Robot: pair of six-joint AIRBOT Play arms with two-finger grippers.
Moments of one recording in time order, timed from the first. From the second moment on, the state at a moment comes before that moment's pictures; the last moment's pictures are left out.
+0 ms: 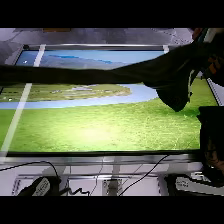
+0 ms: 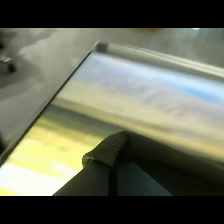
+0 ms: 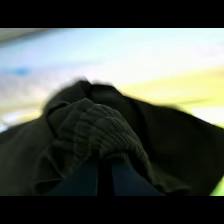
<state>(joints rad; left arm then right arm) 0.55 -0.99 1.19 1.29 -0.56 -1.19 -0.37 -1.39 1.93 -1.20 1.31 1.50</state>
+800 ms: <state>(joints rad) 0.60 -1.06 0.89 1.73 -0.87 -0.77 -0.39 -0.91 0.94 -1.39 1.66 1.37</state>
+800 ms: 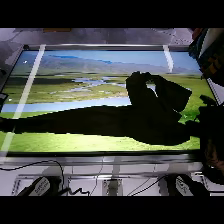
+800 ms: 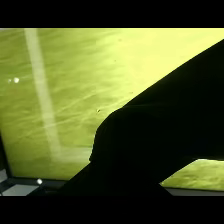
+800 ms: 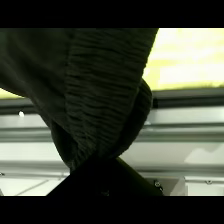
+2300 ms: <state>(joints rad) 0.71 -1.19 0.80 1.78 -0.85 -0.52 -0.39 -0.85 0.85 -1.44 1.62 1.43</state>
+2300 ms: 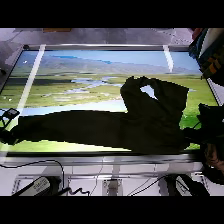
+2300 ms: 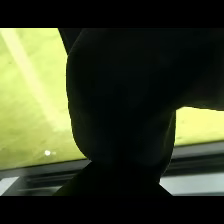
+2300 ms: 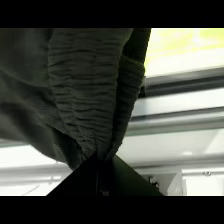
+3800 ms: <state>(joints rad) 0.75 -1.19 0.81 1.86 -0.64 -0.71 -0.39 -0.85 0.85 -1.51 1.60 1.43</state>
